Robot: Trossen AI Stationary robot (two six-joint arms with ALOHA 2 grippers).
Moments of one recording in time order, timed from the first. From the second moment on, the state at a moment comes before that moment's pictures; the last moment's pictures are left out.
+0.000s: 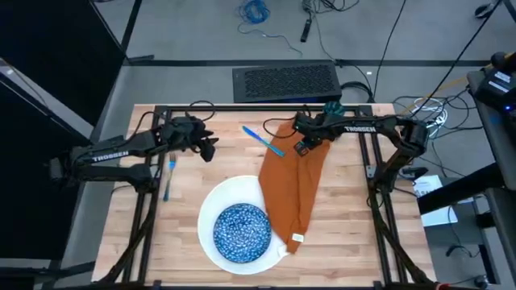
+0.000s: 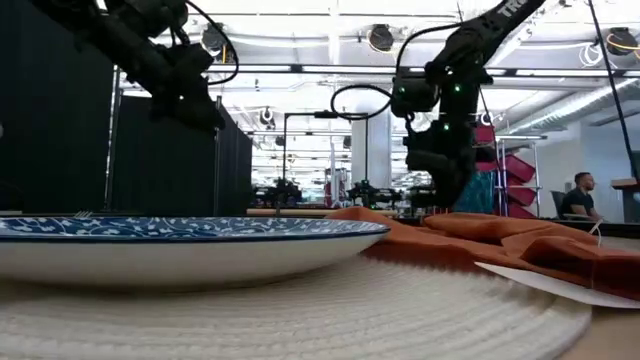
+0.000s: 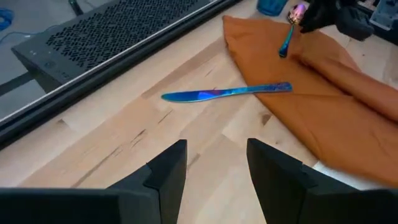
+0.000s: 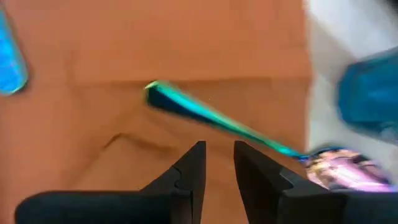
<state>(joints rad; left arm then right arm) 0.44 0.93 0.59 -0.27 -0.08 -0.23 -0.50 1.65 1.02 -0.75 0.23 0.39</state>
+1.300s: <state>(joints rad) 0.44 0.93 0.59 -0.27 -0.08 -0.24 -0.61 1.65 1.02 -0.78 0.04 -0.36</state>
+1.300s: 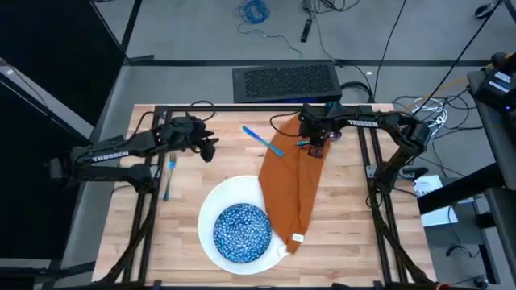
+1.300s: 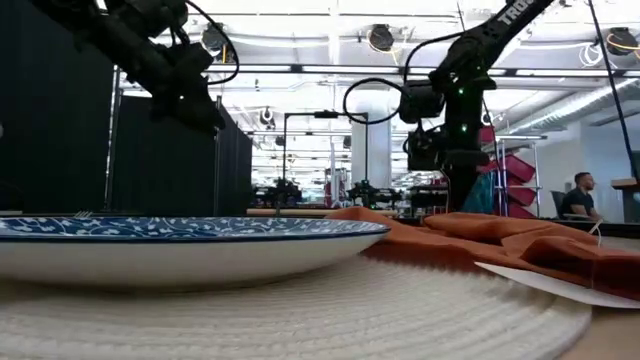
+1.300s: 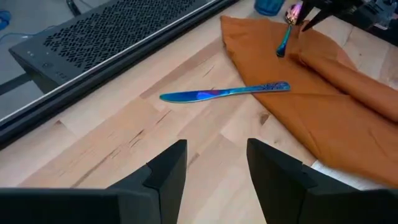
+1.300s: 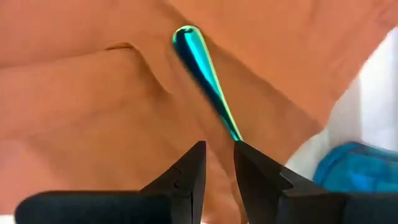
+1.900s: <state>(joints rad) 0.44 0.93 0.59 -0.26 -0.08 -0.25 -0.62 1.74 1.02 -0.79 -0.01 -0.39</state>
